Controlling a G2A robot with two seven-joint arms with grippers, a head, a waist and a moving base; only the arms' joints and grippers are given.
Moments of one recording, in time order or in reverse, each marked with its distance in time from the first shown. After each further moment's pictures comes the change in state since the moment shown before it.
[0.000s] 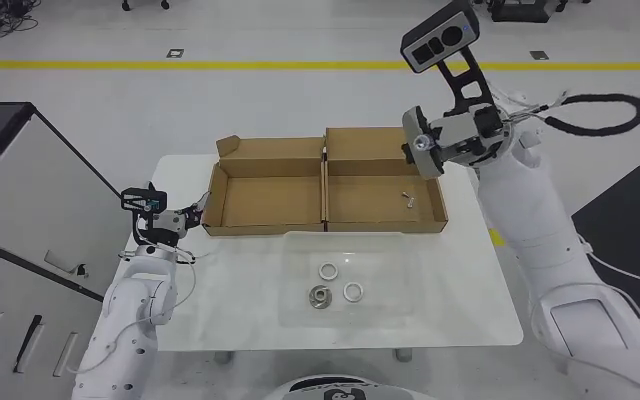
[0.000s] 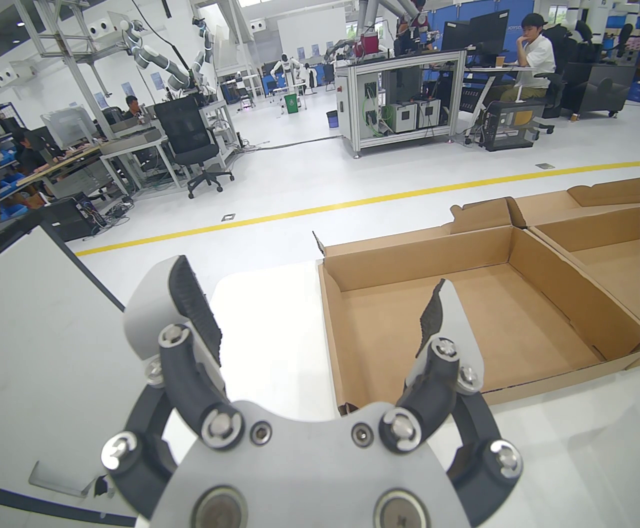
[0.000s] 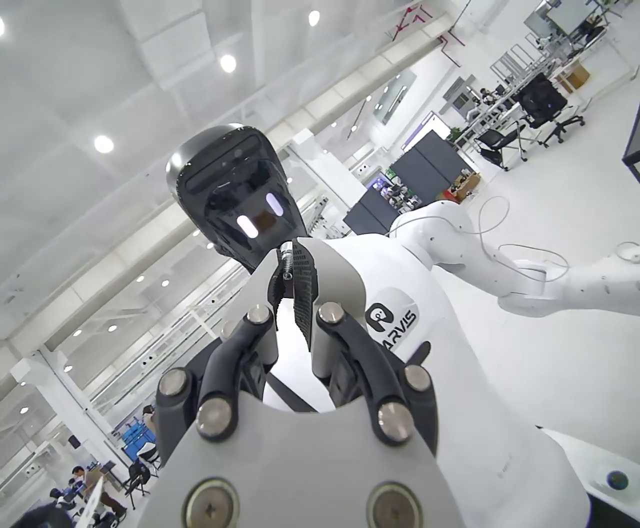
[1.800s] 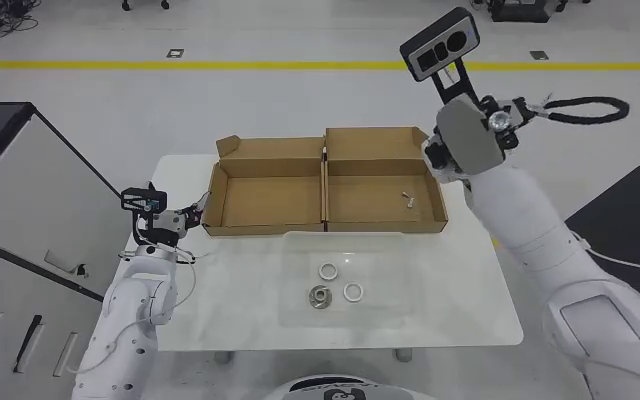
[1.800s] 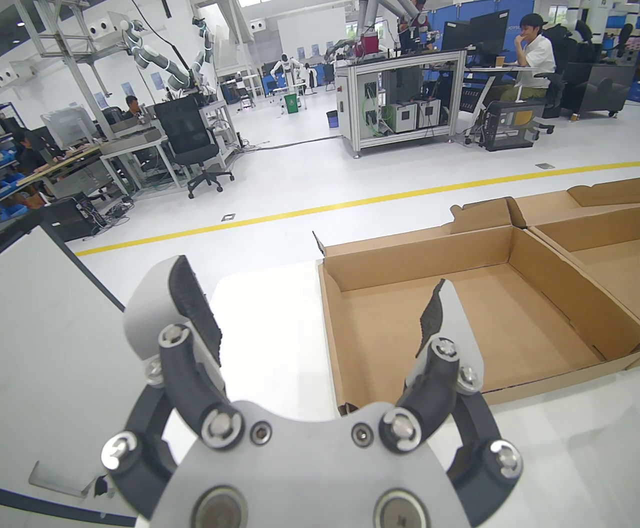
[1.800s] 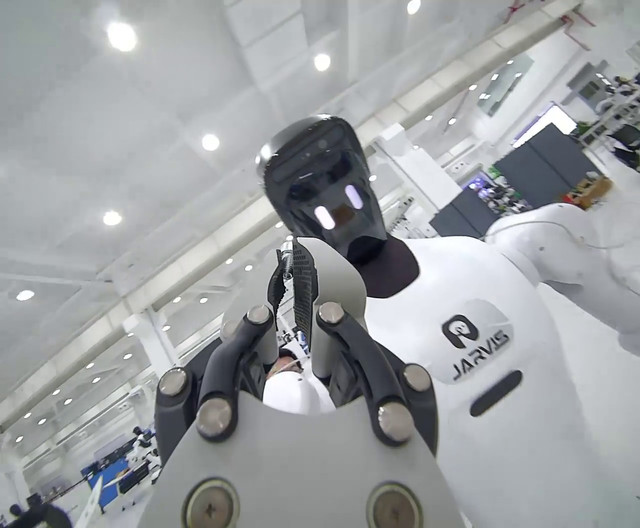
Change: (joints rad) left arm 0.000 0.000 0.000 0.000 0.000 0.000 0.000; right arm 0.056 0.068 -0.221 -0.001 0.469 -0.132 0.043
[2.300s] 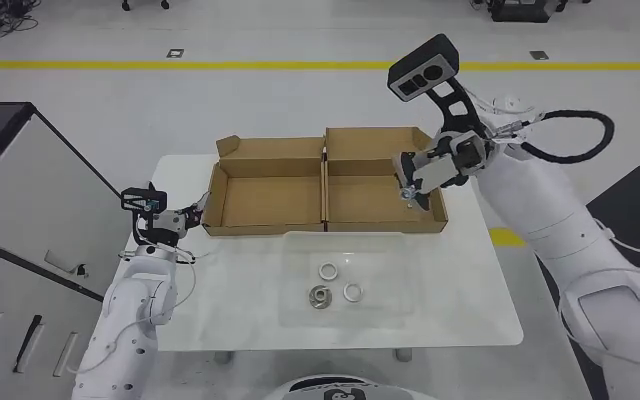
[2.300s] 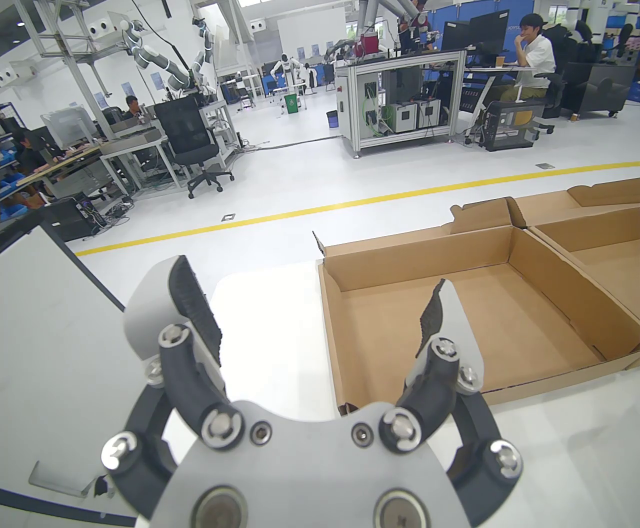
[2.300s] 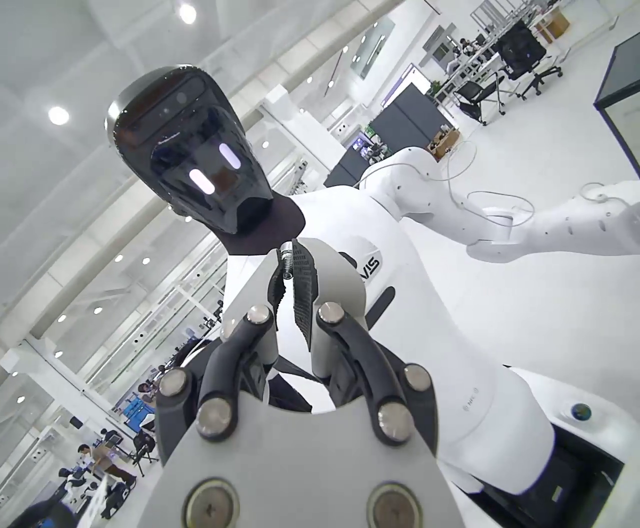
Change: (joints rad) left arm 0.000 0.000 0.000 0.000 0.000 0.000 0.000; right arm 0.063 0.073 -0.026 0.072 -0.365 -0.061 0.093
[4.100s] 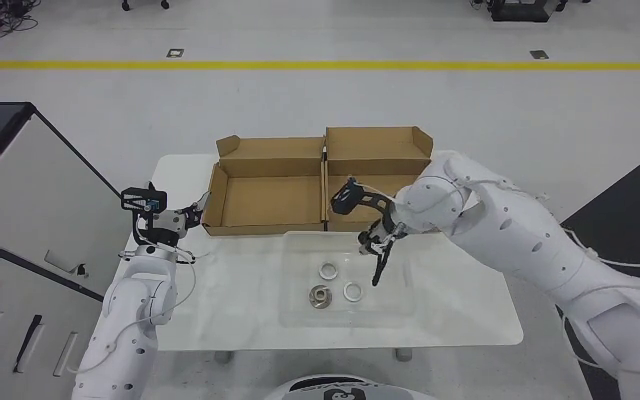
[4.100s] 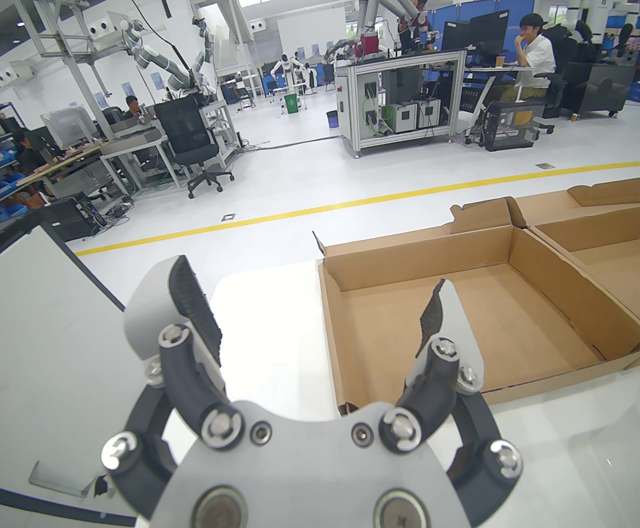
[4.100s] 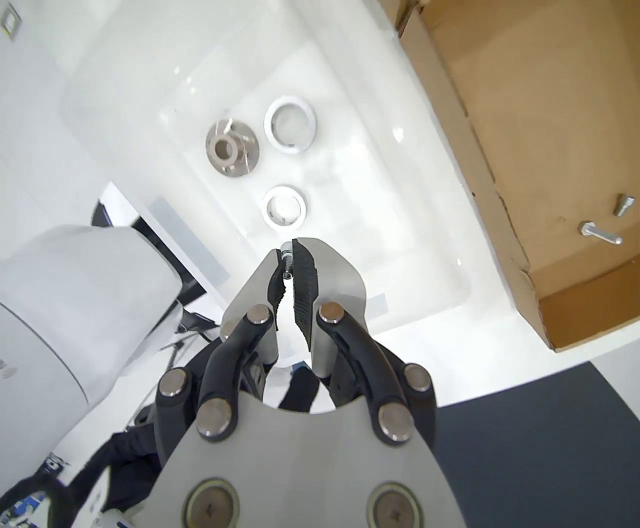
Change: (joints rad) left arm 0.000 0.000 0.000 0.000 0.000 0.000 0.000; right arm -0.031 0.079 -0.214 -0.149 -1.656 0.283 -0.087
